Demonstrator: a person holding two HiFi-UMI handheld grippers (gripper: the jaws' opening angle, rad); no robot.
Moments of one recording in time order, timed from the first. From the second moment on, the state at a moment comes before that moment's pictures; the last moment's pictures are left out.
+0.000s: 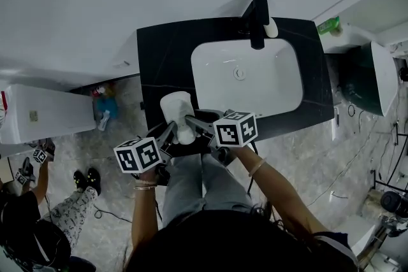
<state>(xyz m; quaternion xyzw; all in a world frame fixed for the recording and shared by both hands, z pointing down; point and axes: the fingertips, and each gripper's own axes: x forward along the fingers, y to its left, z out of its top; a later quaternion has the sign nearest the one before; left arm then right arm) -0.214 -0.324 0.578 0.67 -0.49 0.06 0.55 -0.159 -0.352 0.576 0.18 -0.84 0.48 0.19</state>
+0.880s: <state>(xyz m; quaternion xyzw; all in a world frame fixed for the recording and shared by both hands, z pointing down) -0.212 -0.324 0.605 0.67 -0.48 0.08 0.56 -0.158 -0.351 0.602 0.19 -0.83 0.48 0.22</state>
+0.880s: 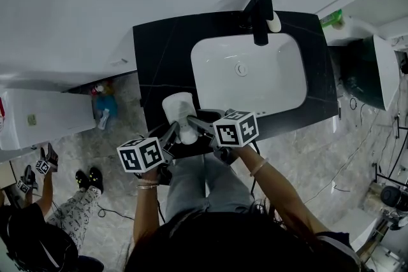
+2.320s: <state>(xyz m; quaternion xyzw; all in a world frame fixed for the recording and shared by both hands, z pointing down) -0.233 -0.300 0.538 0.68 -0.53 0.04 0.50 -0.130 -0.345 0.546 0.25 -0.86 0.39 0.24</state>
